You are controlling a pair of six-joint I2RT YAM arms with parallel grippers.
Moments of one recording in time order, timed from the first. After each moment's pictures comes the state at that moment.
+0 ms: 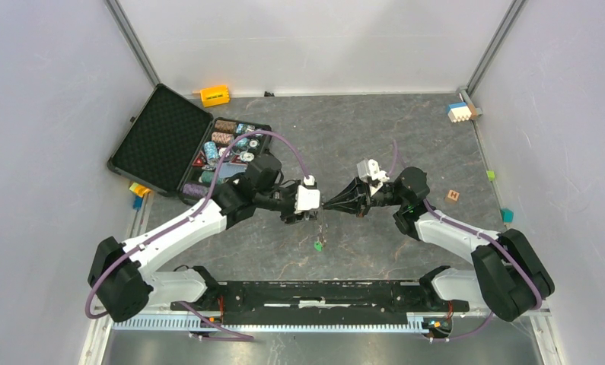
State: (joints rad) left arm -0.78 1.21 0.90 -0.31 0.63 0.70; right arm 0.49 1.26 0.48 0.97 -1.15 0.15
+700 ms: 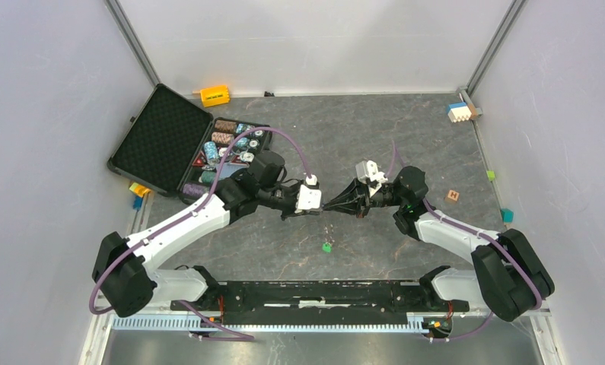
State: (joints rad) left arm -0.77 1.25 0.95 -0.37 0.71 0.74; right arm 0.49 1.26 0.47 0.92 -1.16 0.11
